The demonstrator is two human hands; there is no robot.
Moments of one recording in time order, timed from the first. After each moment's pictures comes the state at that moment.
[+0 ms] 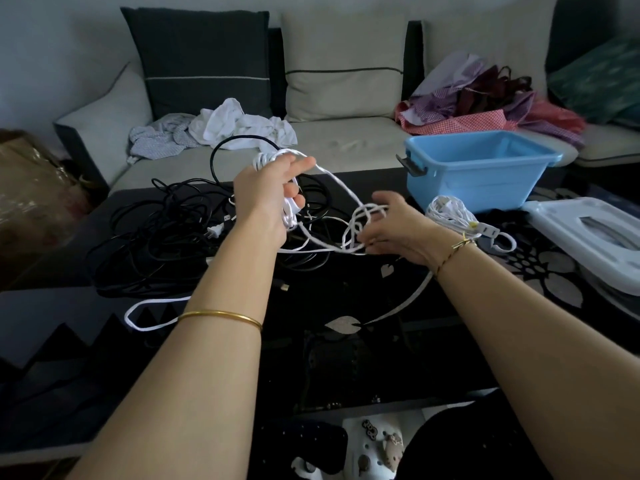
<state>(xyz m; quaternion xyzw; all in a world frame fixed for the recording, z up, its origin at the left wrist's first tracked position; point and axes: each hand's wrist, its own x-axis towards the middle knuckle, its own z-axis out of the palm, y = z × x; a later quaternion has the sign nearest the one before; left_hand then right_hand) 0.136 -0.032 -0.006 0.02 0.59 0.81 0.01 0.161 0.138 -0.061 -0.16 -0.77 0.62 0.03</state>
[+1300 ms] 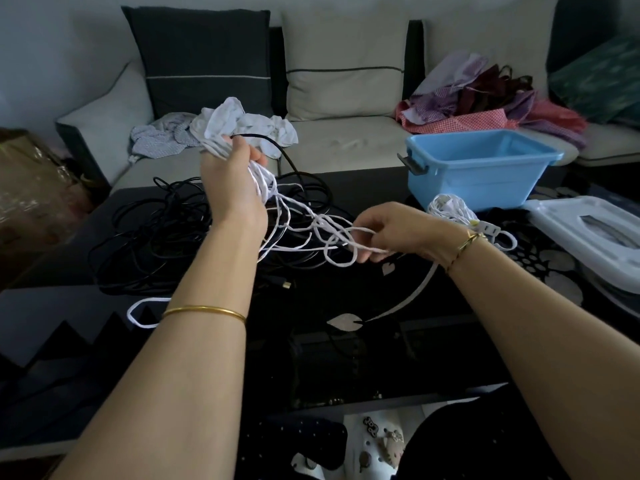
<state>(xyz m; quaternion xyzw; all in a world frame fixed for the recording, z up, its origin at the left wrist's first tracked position) 0.109 -0.053 -0.010 0.03 0.48 0.87 -0.14 0.175 0.140 -0.048 0.02 -0.92 0.38 -0.08</state>
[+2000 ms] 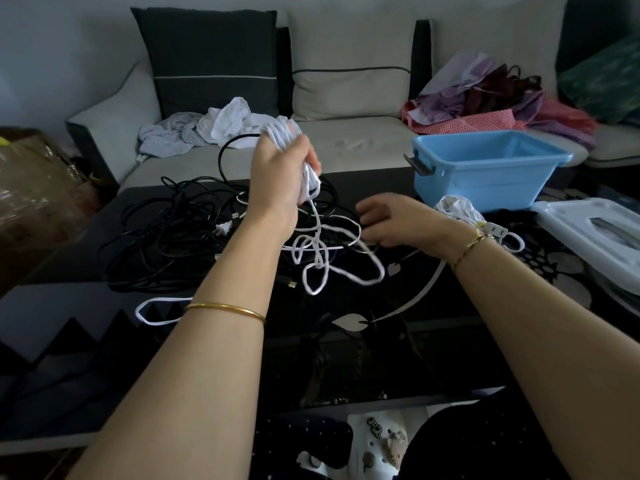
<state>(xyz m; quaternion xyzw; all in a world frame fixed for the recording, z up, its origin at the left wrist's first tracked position) 0.134 -0.030 -0.002 0.17 0.61 0.77 -0.09 0.167 0.142 -0.048 -0.02 -0.89 0.45 -0.01</state>
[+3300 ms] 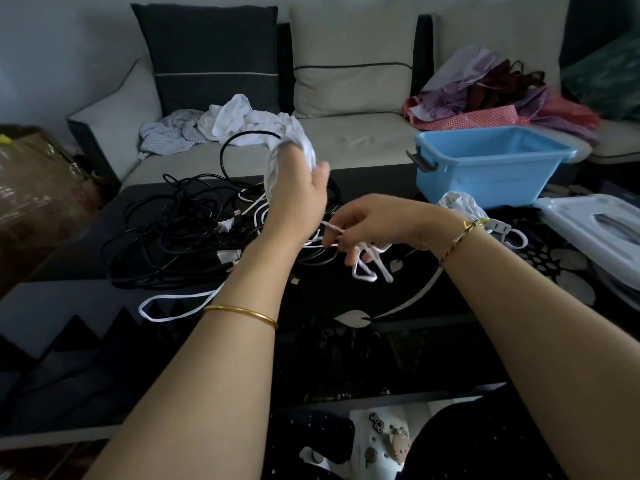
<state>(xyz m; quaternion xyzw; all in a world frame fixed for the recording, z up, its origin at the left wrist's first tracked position) 0.131 -0.025 -0.026 0.22 0.83 0.47 -0.24 0.188 0.101 -0.013 0.09 -0.93 0.34 -0.13</state>
